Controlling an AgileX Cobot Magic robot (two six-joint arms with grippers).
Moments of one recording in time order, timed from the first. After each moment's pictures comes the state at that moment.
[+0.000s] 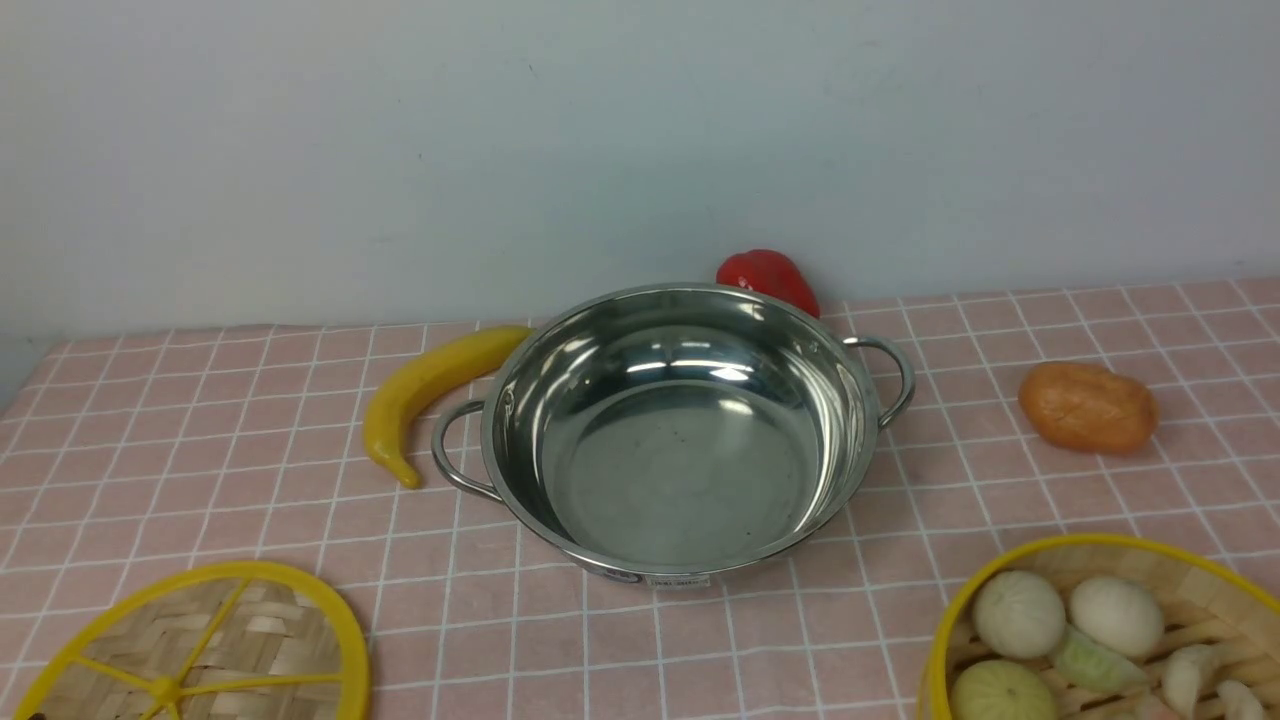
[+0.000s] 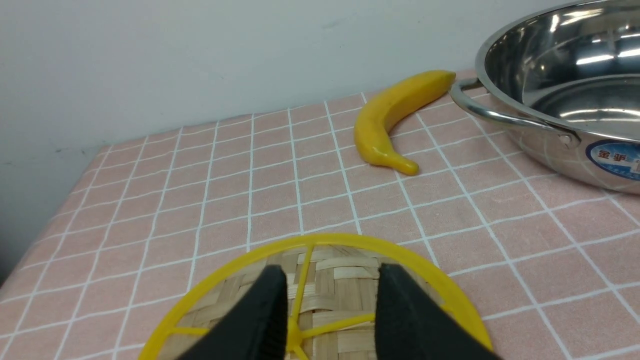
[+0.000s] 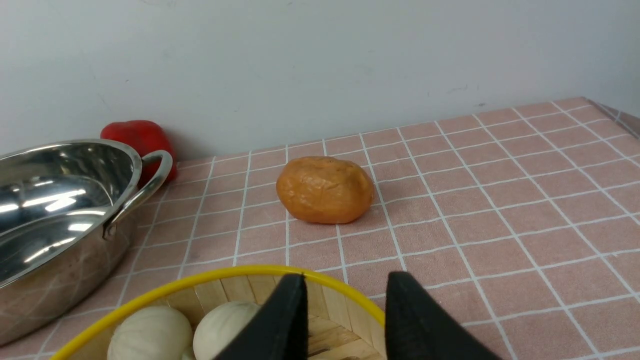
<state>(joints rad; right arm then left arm) -0.02 0.00 0.01 0.00 0.34 0.28 -0.08 0.00 0.01 0.23 0.34 -0.05</state>
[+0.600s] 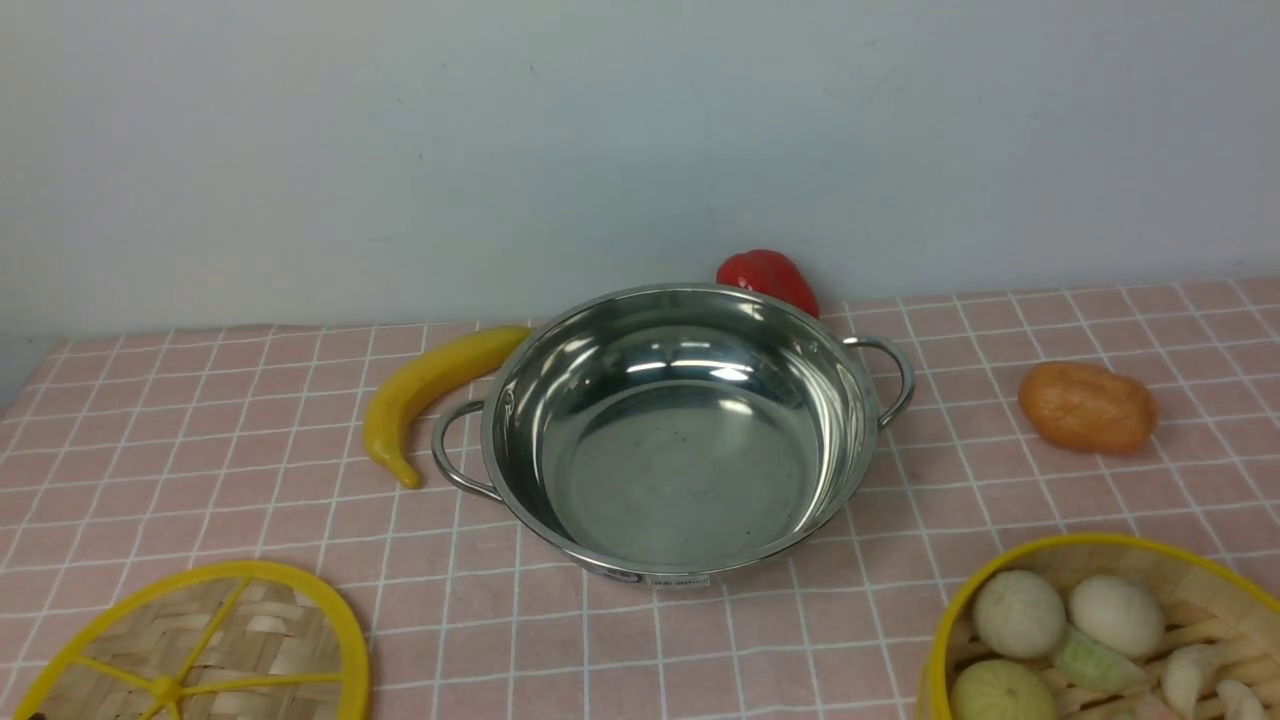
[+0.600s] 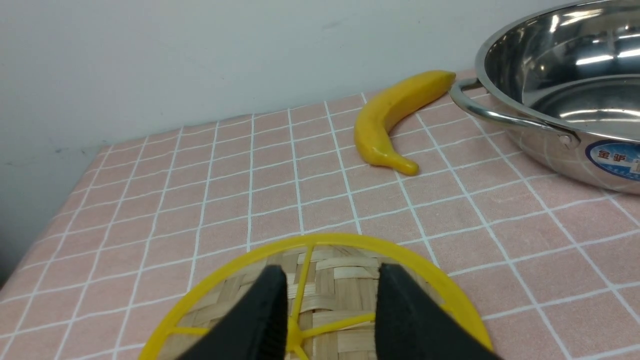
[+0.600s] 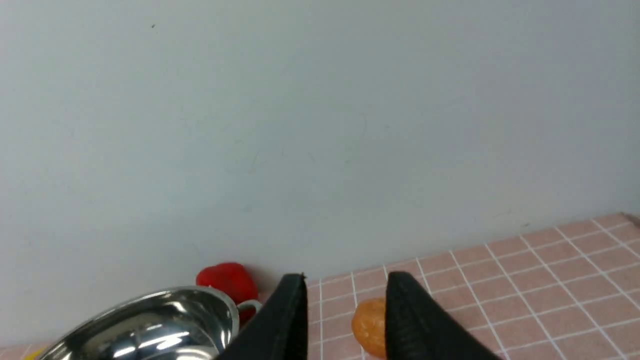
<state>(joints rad) -0.02 0.06 -0.42 0.09 0.59 0.31 -0.08 0.00 0.01 0.23 0.34 -0.05</state>
